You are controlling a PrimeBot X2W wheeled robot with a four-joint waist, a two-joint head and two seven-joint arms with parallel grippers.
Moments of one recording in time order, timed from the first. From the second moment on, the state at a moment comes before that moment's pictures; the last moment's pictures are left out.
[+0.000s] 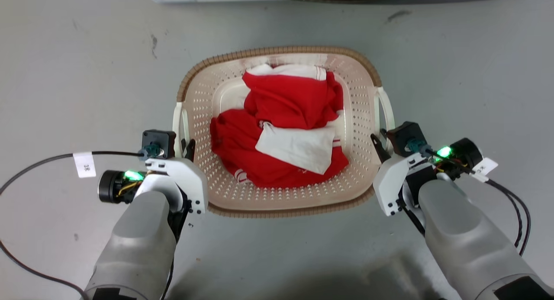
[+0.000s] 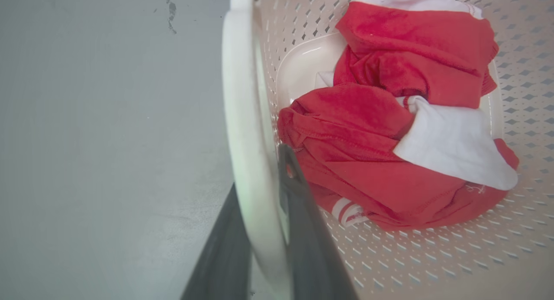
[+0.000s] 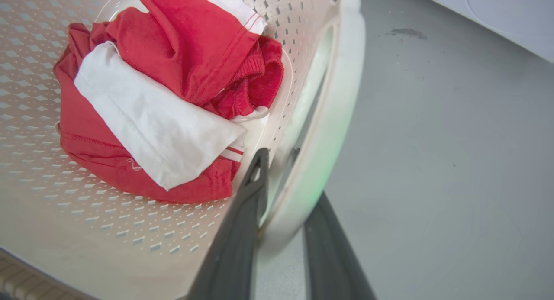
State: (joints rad) left arm -0.82 0.09 -0.11 1.25 -0.09 -0.13 -0.26; right arm -0.82 -0.05 0.39 1.20 0.00 0.13 -0.26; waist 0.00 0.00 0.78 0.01
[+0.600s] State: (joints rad) left arm -0.70 0.09 -0.19 1.29 -0.17 -0.13 -0.19; right arm -0.72 -0.06 0.60 1.23 0.23 0.12 -0.20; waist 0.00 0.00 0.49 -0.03
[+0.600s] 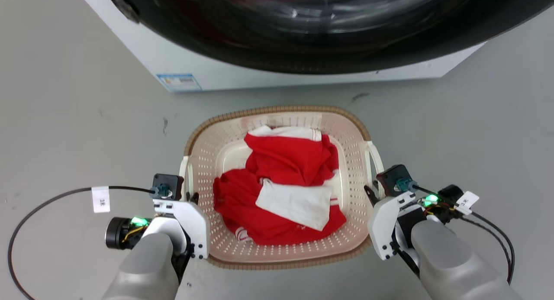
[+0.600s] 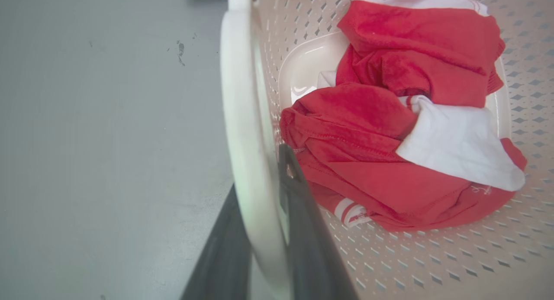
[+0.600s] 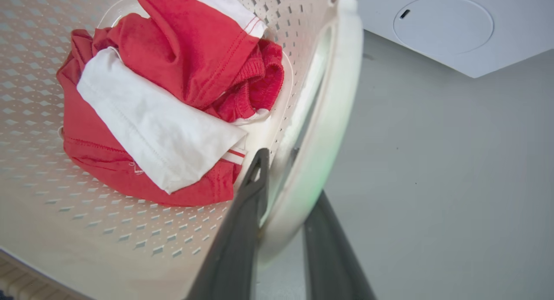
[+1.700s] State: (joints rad) left arm -0.53 0.12 -0.49 1.24 -0.48 -0.13 0.09; right arm -0.59 -0.08 0.92 1.23 0.57 0.12 0.09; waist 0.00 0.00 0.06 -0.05
